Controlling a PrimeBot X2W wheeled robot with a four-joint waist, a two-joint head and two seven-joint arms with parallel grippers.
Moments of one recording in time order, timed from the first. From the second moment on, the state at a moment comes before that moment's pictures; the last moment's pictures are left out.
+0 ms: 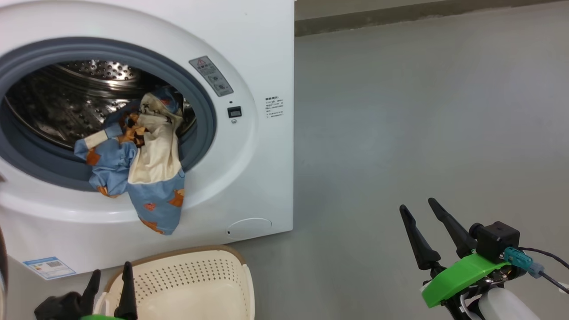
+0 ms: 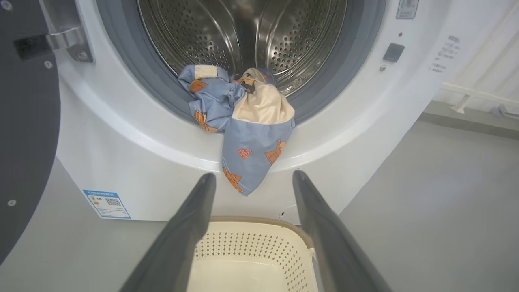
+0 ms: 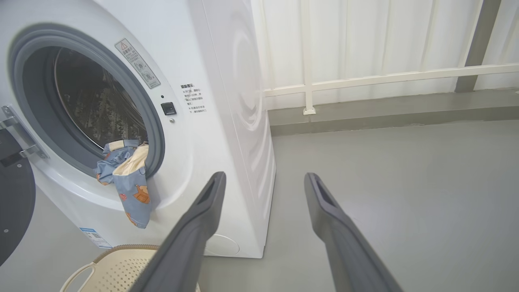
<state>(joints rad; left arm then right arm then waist) -0.10 0.15 0.00 0.51 -0.41 -0.12 -0.20 -0.20 -0.23 0.32 0.36 0.50 0.12 -0.25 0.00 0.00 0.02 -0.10</state>
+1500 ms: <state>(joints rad) -0.86 0.40 -0.26 1.15 -0.63 -0.13 -0.18 -0.36 -0.08 0.27 0.27 0.36 0.12 -0.25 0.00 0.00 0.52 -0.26</state>
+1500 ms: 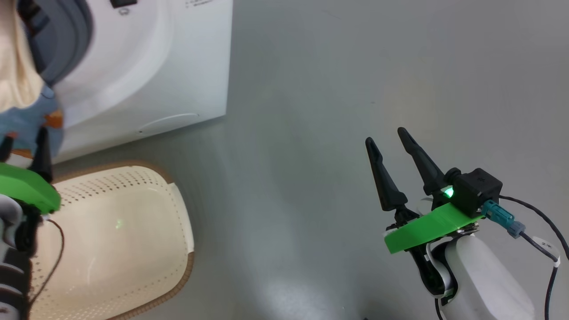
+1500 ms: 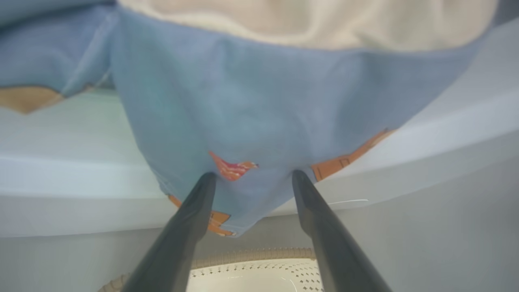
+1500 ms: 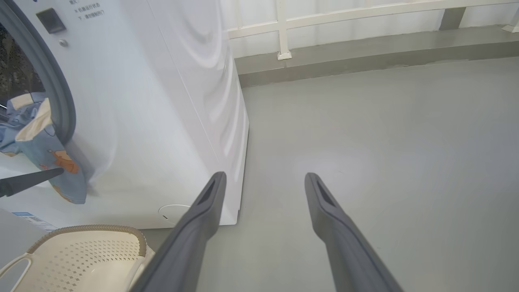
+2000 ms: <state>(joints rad) -0.94 0.44 -0.24 1.19 -0.64 -0.13 -0.25 -0.37 -0.06 0.27 0.26 0.35 0.12 -0.25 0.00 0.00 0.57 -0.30</state>
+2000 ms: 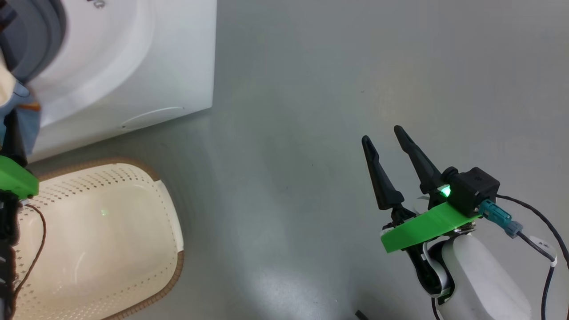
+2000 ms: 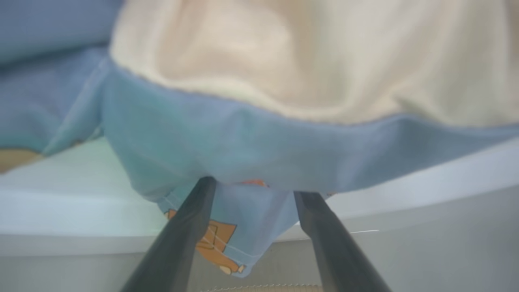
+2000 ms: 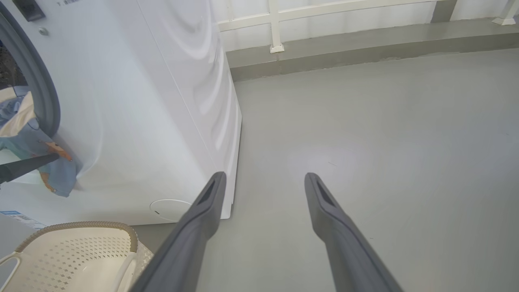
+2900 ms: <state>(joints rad) -0.78 0.40 -0.10 0.90 -0.58 -0.13 -0.26 -0.36 -0.07 0.28 0.30 0.37 0.12 -0.25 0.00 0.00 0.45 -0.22</state>
